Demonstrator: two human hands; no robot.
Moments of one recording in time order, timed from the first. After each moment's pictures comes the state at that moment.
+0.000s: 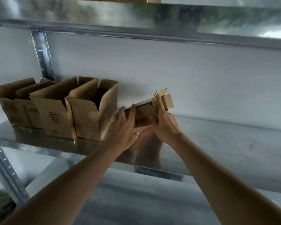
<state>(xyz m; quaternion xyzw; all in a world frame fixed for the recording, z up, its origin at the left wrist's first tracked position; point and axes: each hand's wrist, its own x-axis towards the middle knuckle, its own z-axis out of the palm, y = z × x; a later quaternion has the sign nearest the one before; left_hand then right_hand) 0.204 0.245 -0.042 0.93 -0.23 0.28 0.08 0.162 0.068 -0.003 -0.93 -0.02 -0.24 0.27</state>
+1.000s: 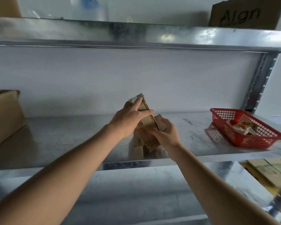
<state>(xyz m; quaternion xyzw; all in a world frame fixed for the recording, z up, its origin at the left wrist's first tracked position) 0.023 -0.111 0.031 0.84 -0.49 0.23 0.05 -0.083 -0.253 -0.031 -0.75 0.17 -0.28 0.58</state>
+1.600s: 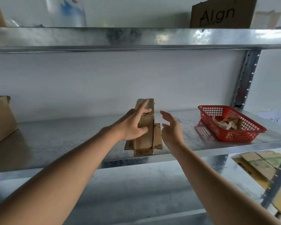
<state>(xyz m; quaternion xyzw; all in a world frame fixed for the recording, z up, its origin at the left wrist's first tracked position) -0.002 -0.156 0.017 0.80 -0.54 0.02 0.24 -0.121 -0.303 -0.026 -0.76 0.21 -0.34 0.51</state>
